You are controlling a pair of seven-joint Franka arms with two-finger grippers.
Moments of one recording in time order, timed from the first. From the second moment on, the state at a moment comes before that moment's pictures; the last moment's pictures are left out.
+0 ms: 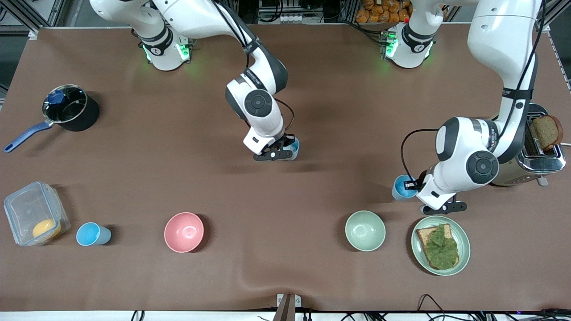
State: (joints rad) left arm -0.16 0.51 -0.02 -1.73 -0.02 2.13 -0.28; right arm 0.85 0.62 -0.08 -1.67 0.22 2.31 0.58
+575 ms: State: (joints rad) left arm -0.16 0.51 -0.02 -1.72 -0.02 2.13 -0.28; right arm 0.85 0.63 -0.08 -1.66 0.25 2.33 0.59
